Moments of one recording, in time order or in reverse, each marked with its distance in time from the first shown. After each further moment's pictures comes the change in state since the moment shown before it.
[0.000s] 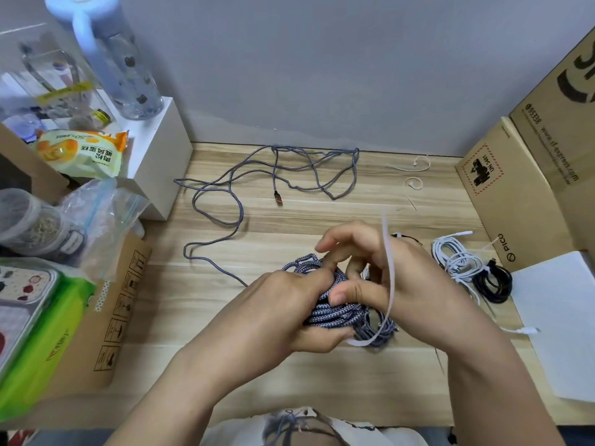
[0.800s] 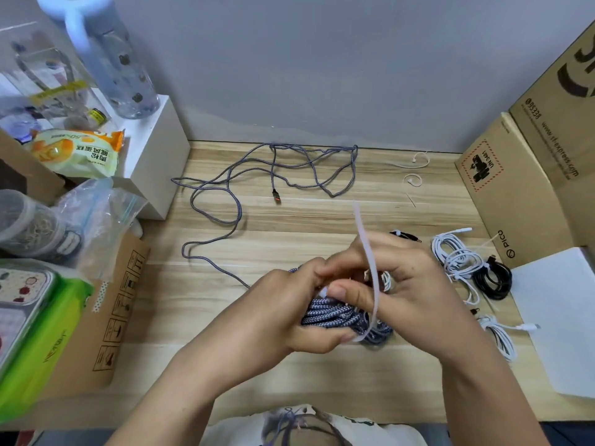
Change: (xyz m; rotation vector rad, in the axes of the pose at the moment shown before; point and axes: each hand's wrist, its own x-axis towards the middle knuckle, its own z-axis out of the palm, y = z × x) left_hand 0.002 0.008 -0.001 -0.249 0.001 -0.128; right_hand -0.009 0.012 0.009 0.047 0.220 -0.195
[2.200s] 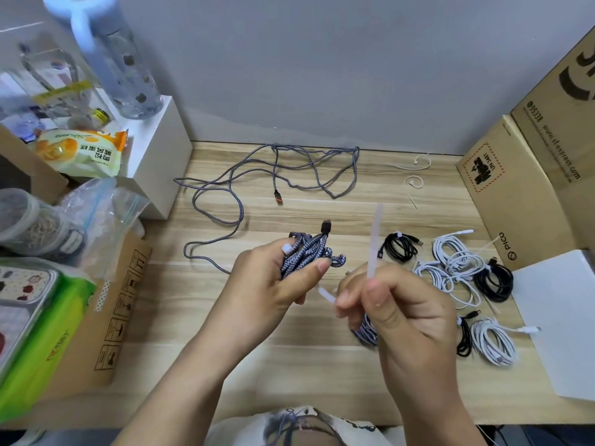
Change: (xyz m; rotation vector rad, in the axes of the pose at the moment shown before) left_hand 0.008 -0.010 -0.001 -0.255 0.361 -0.127; right_hand -0.023 -0.026 0.042 0.449 0.376 0.032
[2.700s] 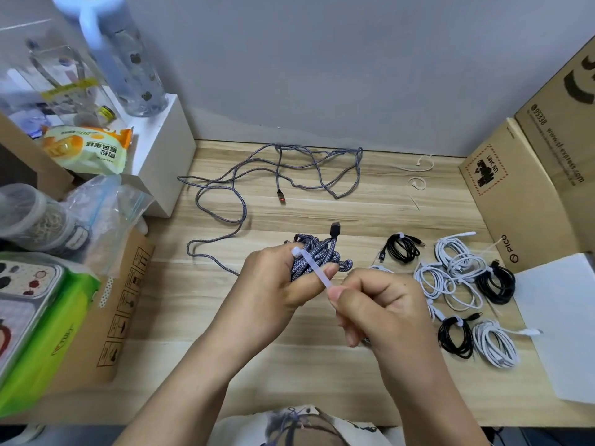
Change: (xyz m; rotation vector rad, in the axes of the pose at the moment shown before) left_hand 0.000 -0.004 0.002 0.075 -0.017 0.035; right_hand 0.004 0.001 0.003 -0.097 -0.052 0.405
